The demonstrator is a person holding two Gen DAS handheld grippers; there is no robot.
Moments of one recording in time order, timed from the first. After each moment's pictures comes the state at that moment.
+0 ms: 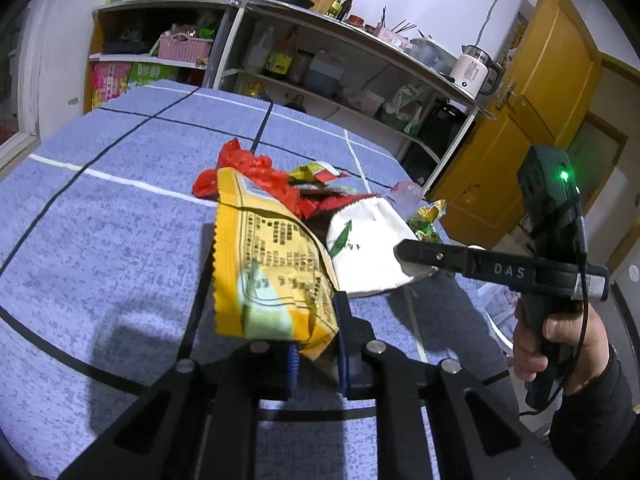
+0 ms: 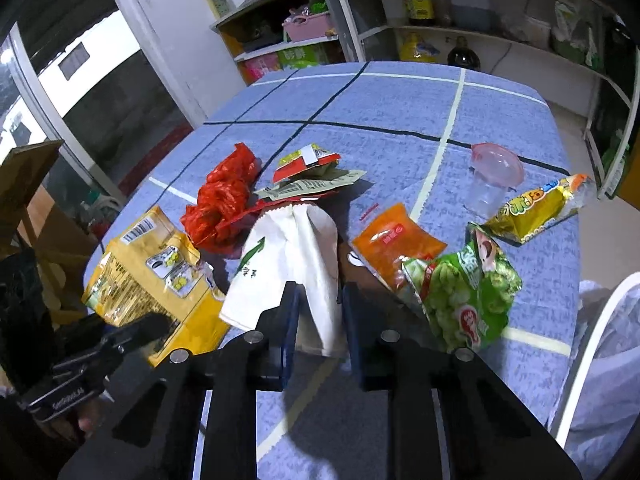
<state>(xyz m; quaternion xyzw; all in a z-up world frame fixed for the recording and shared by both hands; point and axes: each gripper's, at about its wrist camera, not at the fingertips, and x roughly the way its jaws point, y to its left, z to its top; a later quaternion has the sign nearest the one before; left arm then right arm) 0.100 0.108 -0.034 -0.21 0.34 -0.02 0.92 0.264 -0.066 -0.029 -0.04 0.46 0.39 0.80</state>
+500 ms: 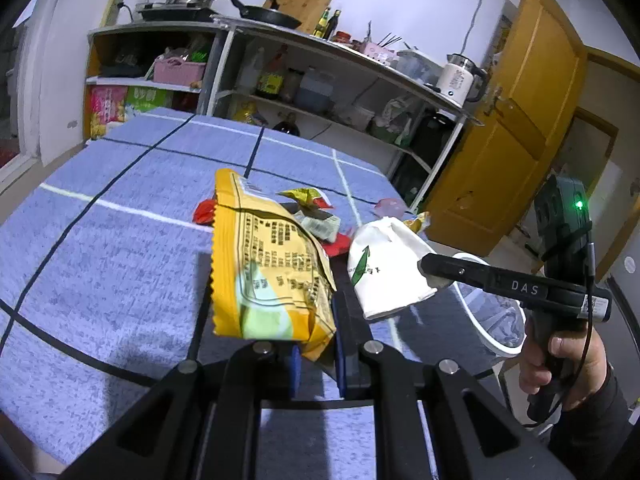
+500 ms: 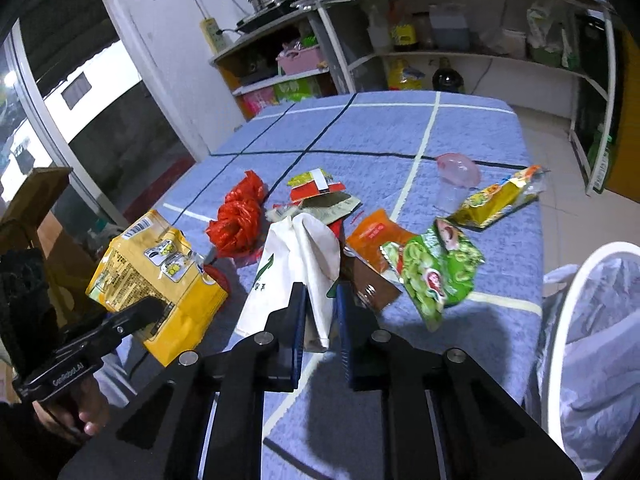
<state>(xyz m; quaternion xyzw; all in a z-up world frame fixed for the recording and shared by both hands) 0.081 0.102 -0.008 -0.18 0.31 -0.02 0.93 0.236 -0.107 -0.005 0.02 0.42 0.38 0.82</state>
